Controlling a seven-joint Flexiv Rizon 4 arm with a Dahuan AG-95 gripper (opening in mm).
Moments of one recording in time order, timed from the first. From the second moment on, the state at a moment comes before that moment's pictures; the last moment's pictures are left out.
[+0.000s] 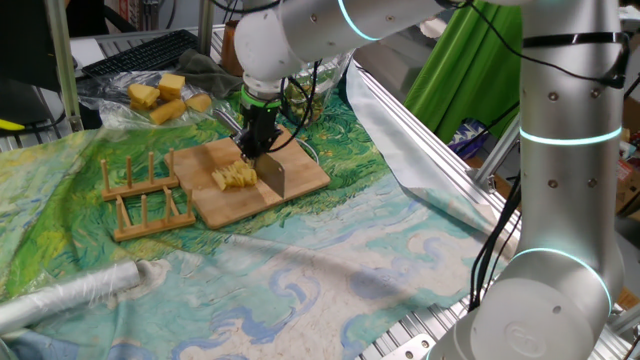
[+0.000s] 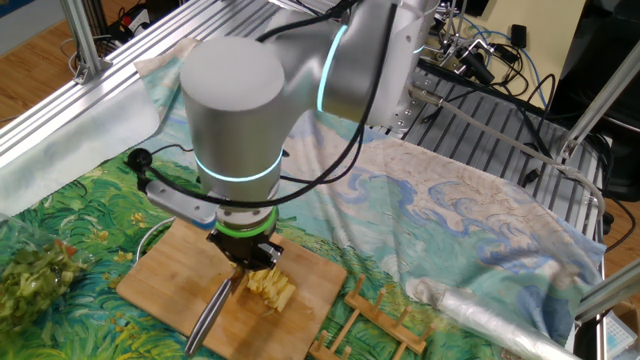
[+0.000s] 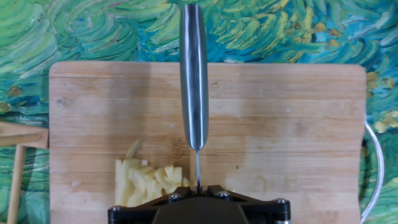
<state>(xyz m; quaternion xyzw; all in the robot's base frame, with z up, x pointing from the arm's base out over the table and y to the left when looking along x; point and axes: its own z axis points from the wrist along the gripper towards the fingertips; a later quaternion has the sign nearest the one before) 0.629 0.010 0.047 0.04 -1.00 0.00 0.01</state>
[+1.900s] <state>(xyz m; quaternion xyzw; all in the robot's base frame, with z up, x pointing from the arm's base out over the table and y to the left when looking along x) 0.612 0.175 0.143 -0.04 -1.00 0.00 0.04</state>
